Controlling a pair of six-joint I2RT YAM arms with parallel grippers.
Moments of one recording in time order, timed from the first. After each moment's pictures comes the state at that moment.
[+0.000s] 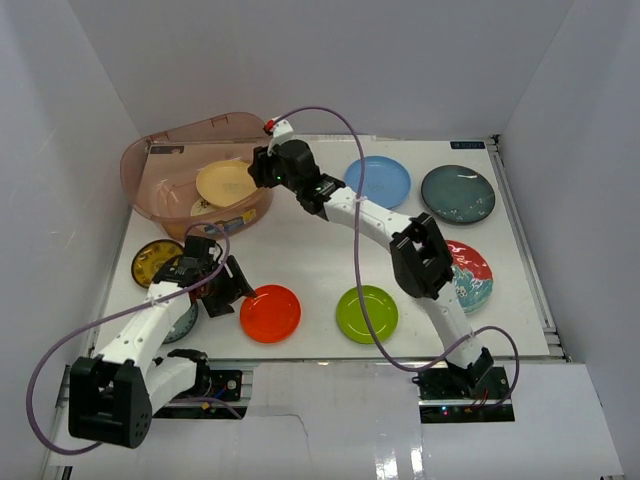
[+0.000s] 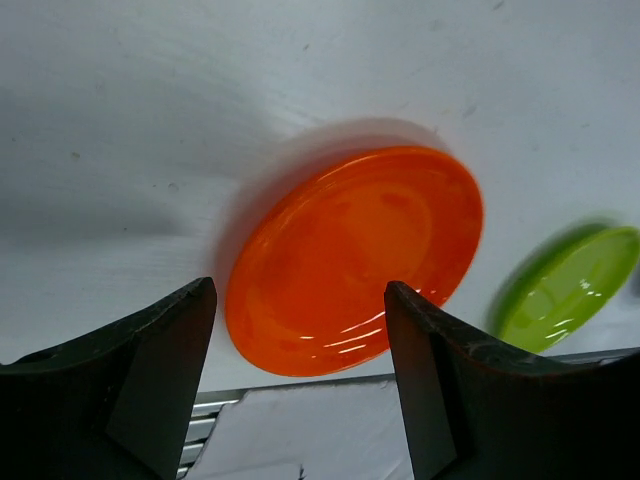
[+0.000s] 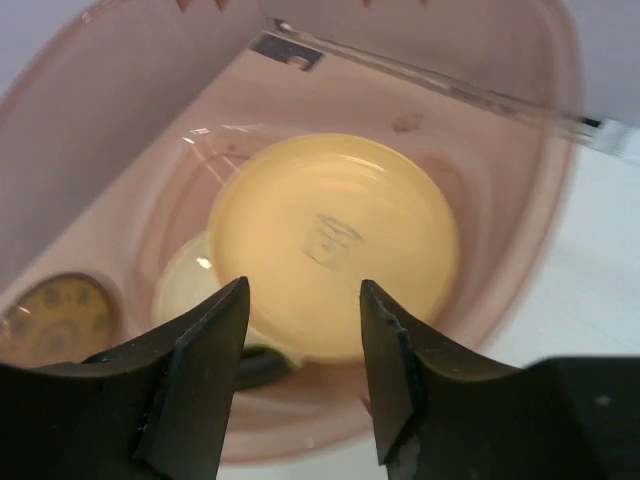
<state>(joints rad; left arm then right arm) -0.15 0.97 0.60 -0.68 0.21 -0.68 0.83 2.34 2.09 0.10 0.03 0.26</state>
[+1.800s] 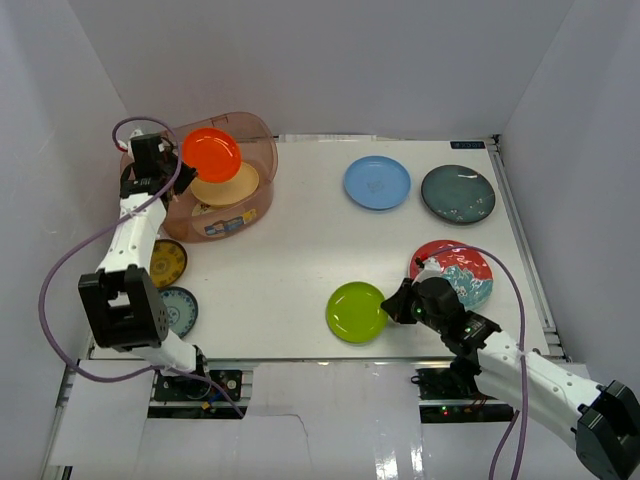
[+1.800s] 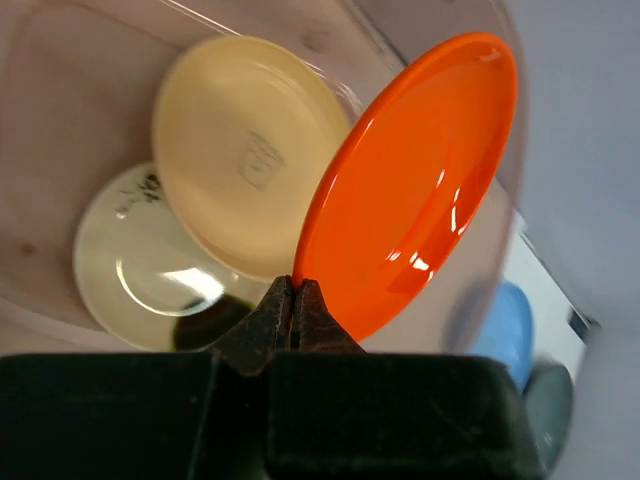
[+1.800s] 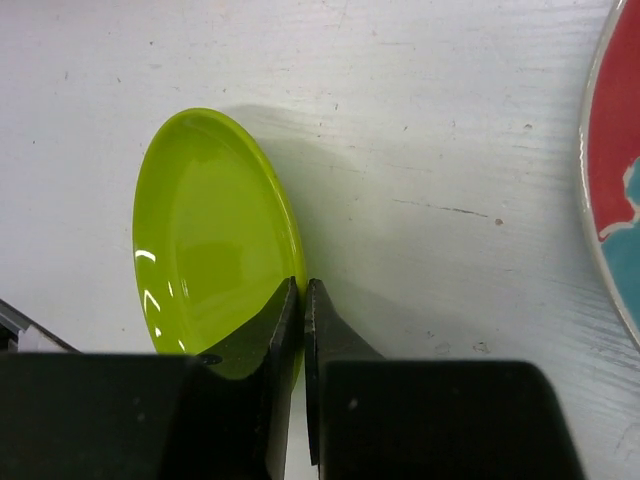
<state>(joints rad) 0.10 1.52 1.32 -0.34 0.06 -0.74 0.72 0.69 0.18 -0.09 0.03 0.71</state>
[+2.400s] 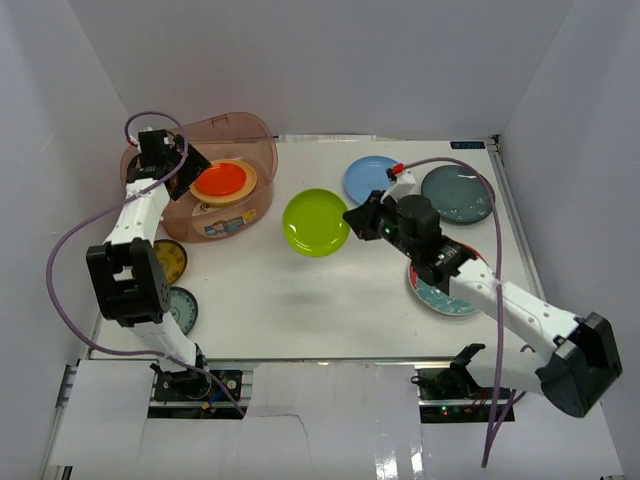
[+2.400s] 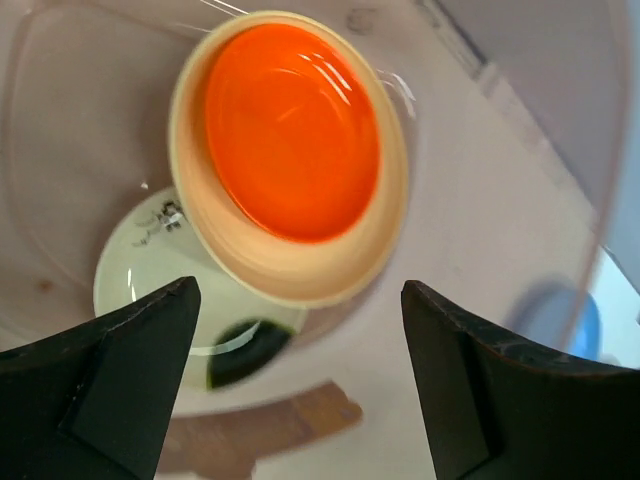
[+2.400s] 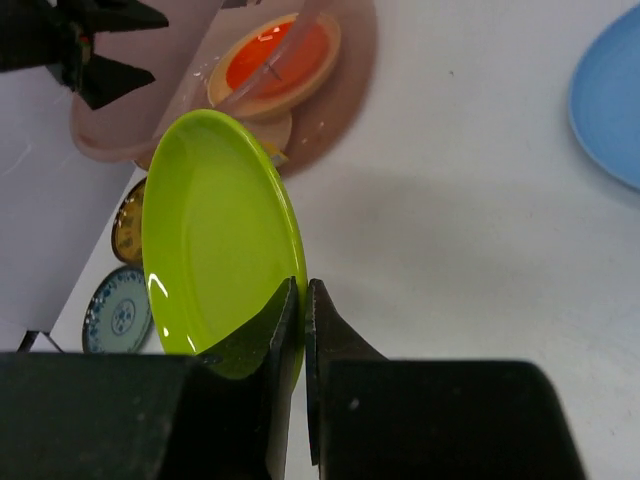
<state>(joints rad) 0.12 1.76 1.47 -0.40 0.03 -0.65 0.72 1.12 0.83 0.05 0.03 0.55</state>
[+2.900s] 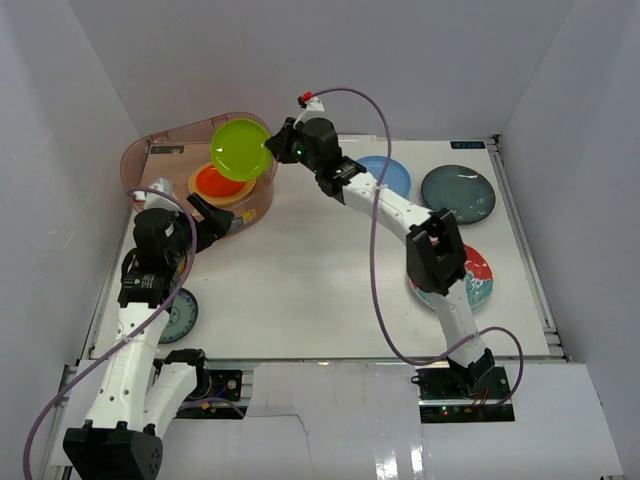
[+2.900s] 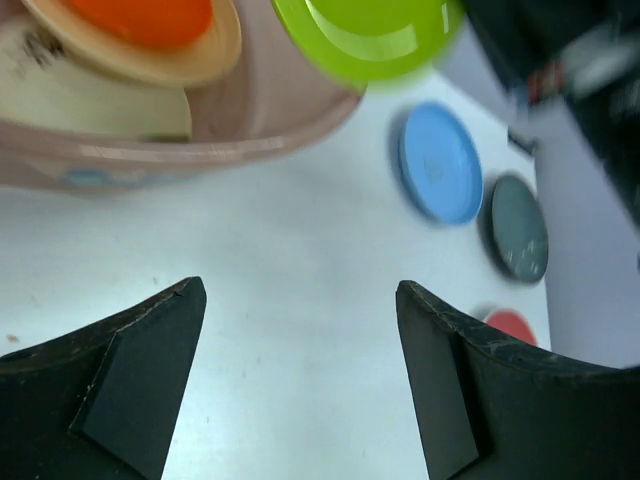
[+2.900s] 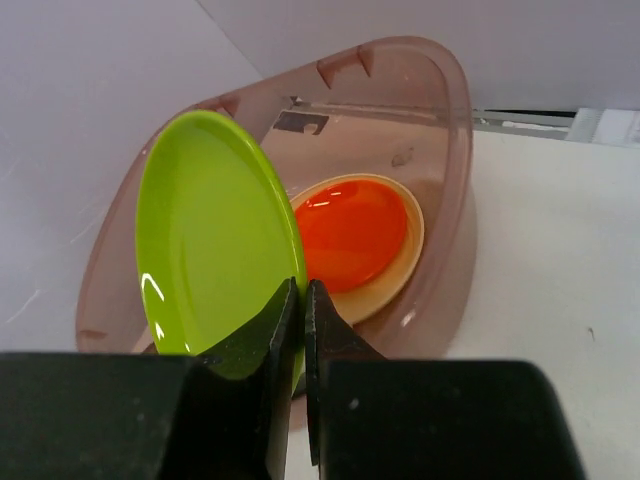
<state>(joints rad) 0.02 0.81 0.83 -0.32 0.16 -0.63 0.73 2.11 1.85 0.15 -0.02 0.54</state>
